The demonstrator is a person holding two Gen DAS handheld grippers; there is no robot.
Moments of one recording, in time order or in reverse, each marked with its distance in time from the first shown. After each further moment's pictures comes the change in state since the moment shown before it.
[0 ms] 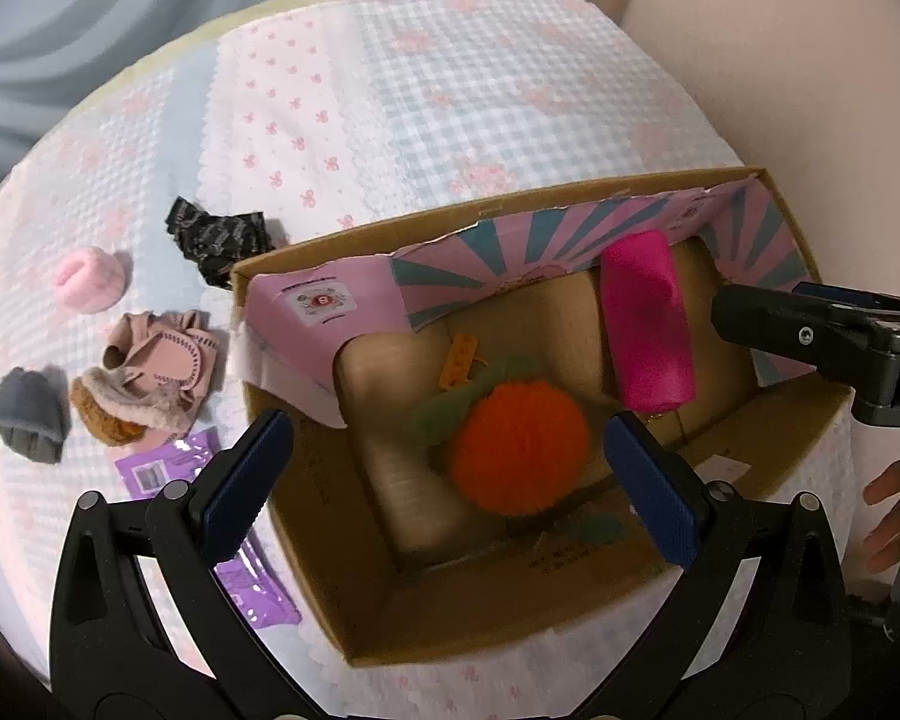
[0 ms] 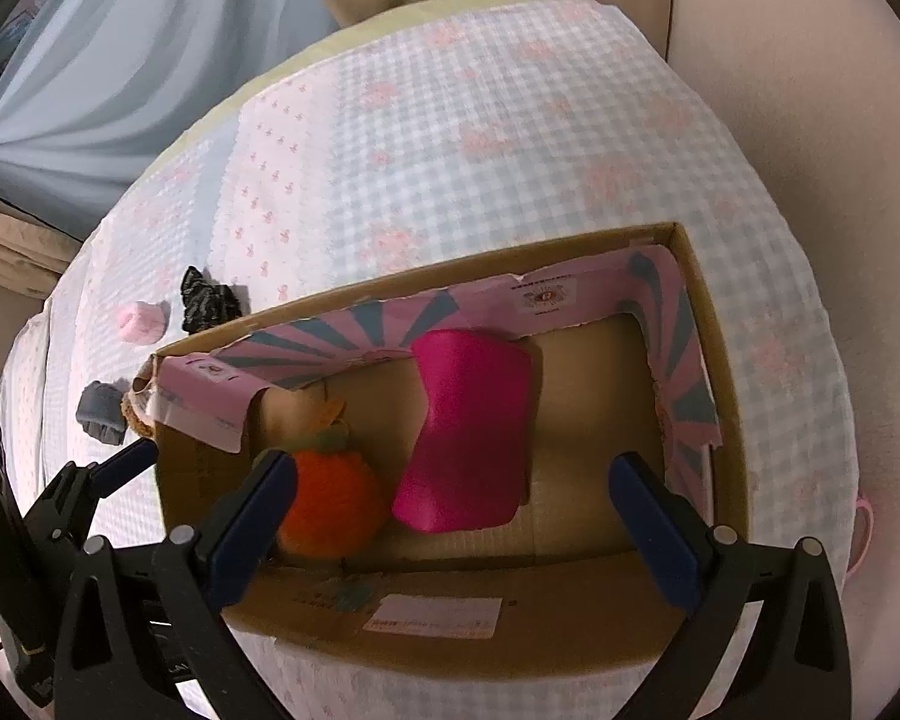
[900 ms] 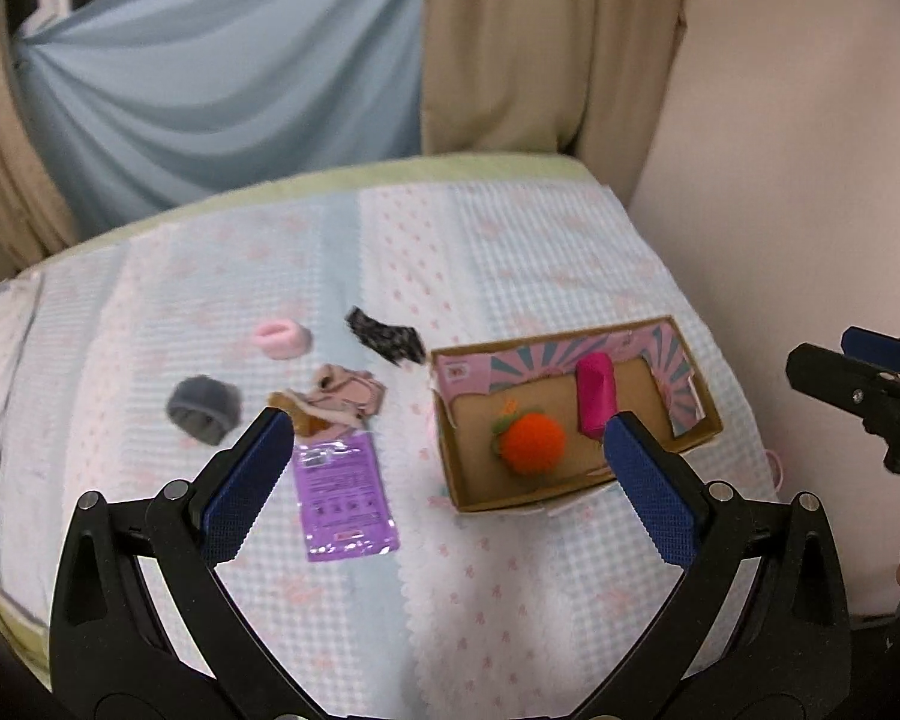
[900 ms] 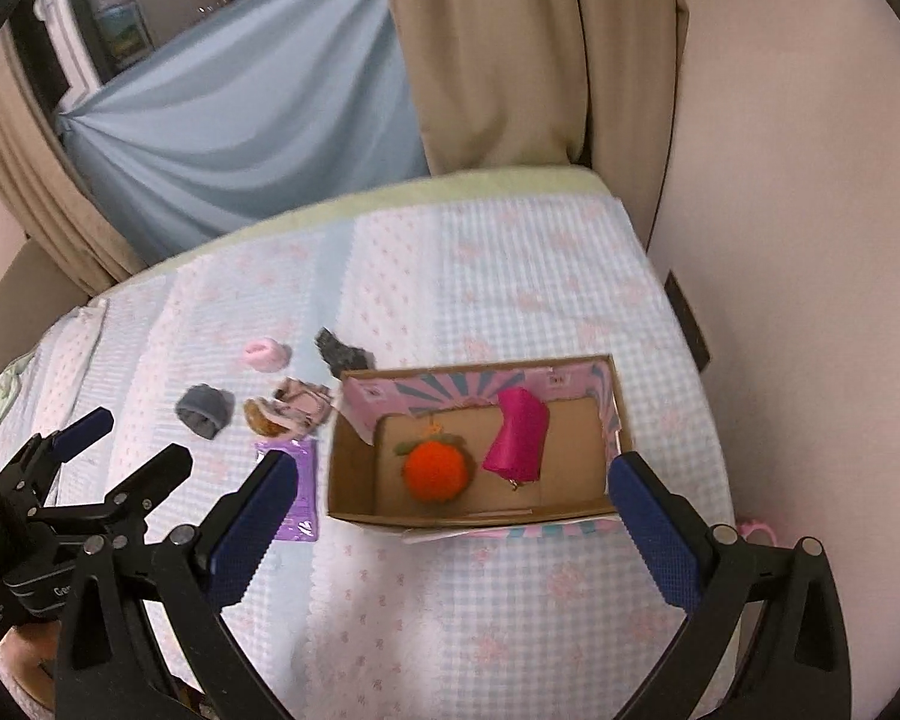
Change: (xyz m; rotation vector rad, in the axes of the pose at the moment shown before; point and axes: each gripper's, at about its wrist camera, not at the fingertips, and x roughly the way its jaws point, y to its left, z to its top) left arm -0.256 0.033 -0.063 -0.104 -0.336 0.089; right arm -0.234 0.104 -0.087 -0.161 -0.323 -0.053
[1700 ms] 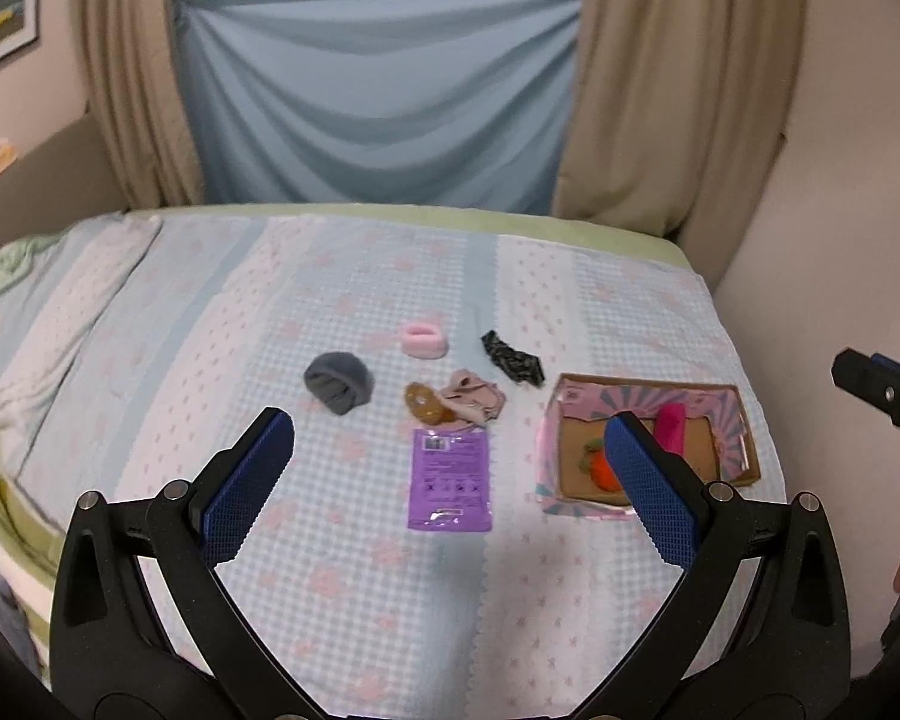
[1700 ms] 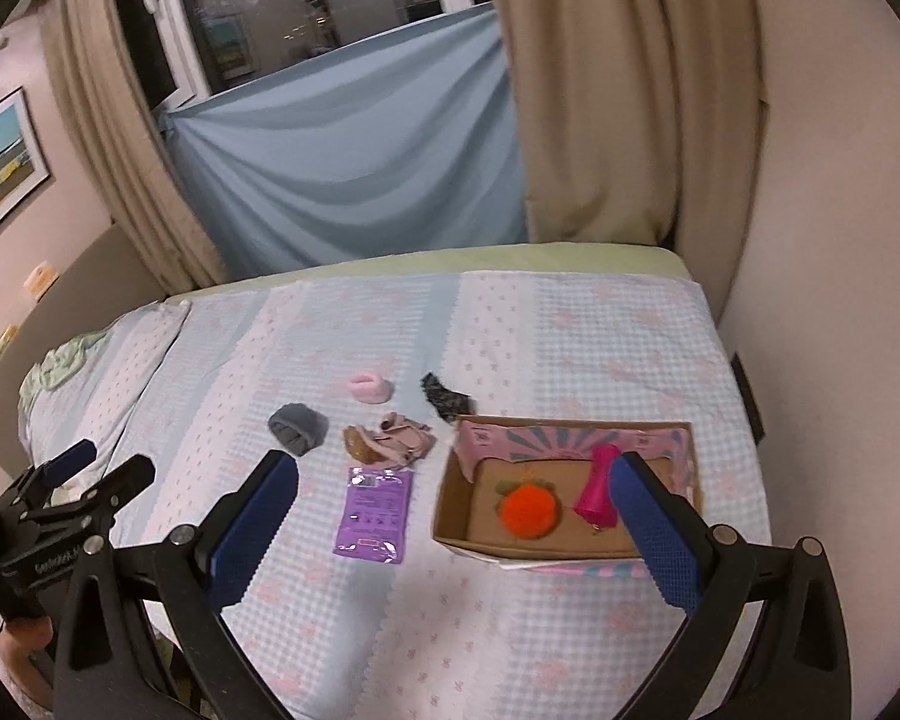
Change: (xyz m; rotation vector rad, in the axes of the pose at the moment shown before) left arm -0.115 0.095 -0.052 -0.233 -0.138 0.183; right arm -0.037 0.077 -0.009 -0.140 -0.125 0.152
